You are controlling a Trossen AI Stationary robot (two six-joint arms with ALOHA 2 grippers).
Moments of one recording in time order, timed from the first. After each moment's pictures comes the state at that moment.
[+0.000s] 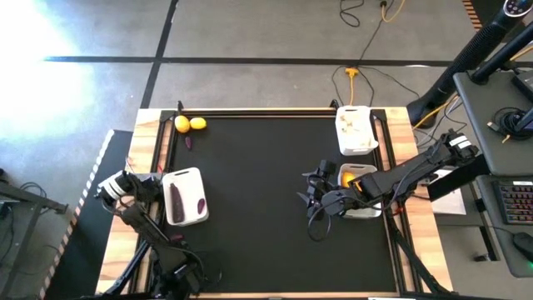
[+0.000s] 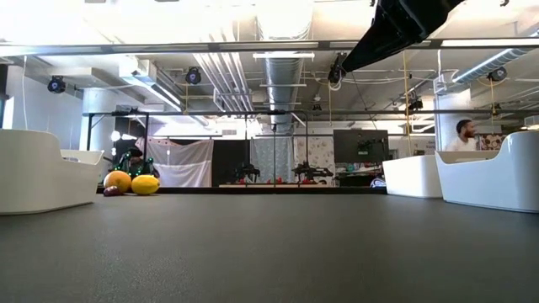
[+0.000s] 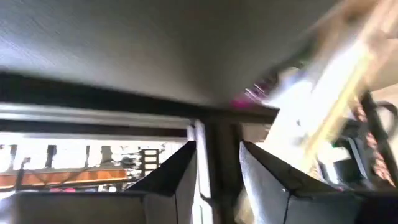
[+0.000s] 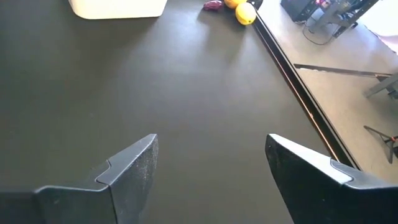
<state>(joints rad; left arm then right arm) -0.92 1.87 1.05 -0.72 0.93 -1.43 0.37 1.36 0.93 -0.34 0.70 0.18</state>
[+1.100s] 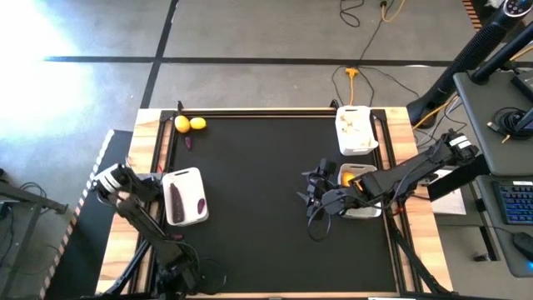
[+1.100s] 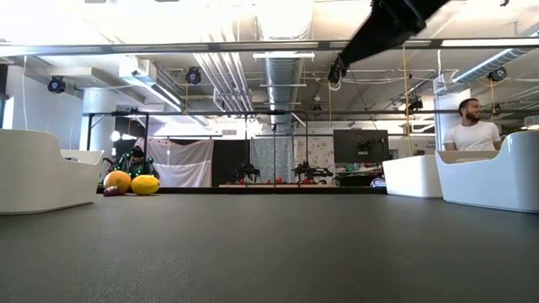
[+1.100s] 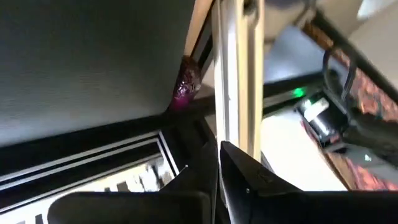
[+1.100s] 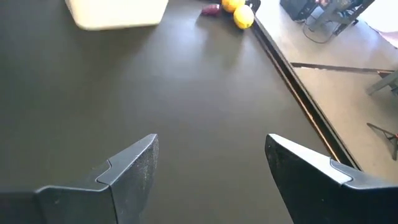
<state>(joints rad) -0.92 1.79 0.99 -0.52 0.91 -1.22 0.37 1.36 0.97 -0.37 0.70 0.20</state>
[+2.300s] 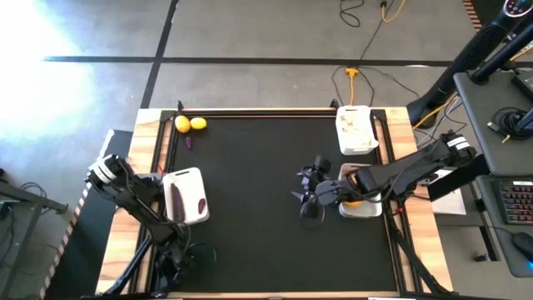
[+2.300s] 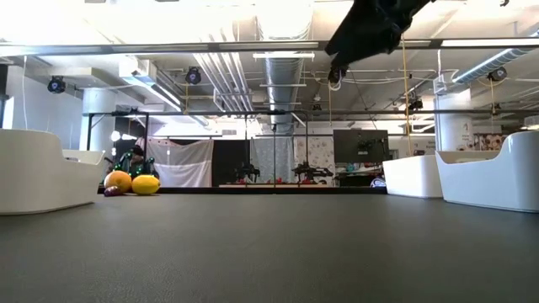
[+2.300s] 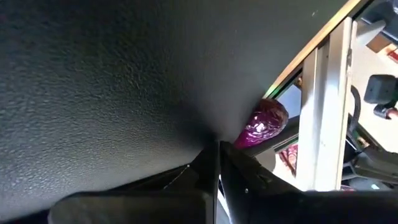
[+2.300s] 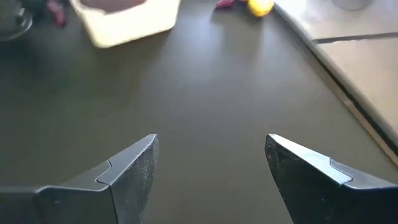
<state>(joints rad) -0.93 1.69 0.58 0.03 0.81 -1.47 0.29 1.38 1.03 -0.38 0.54 0.30</state>
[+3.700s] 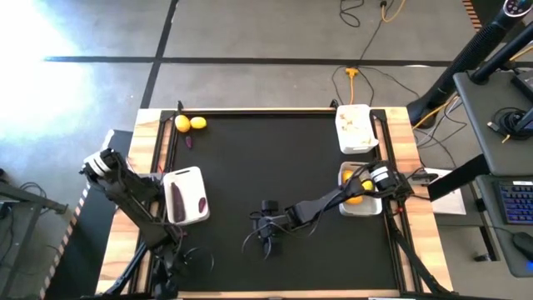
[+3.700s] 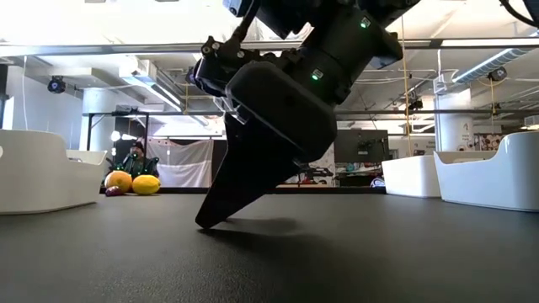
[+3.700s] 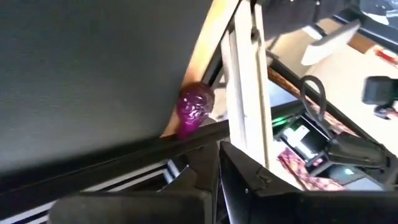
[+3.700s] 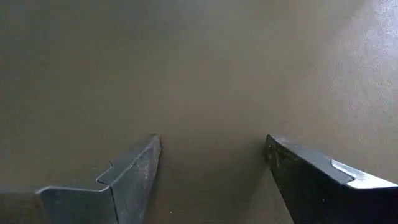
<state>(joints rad) -0.97 1.58 0.68 -0.08 0.72 -1.48 0.31 2.19 1.42 -0.14 0.12 0.19</state>
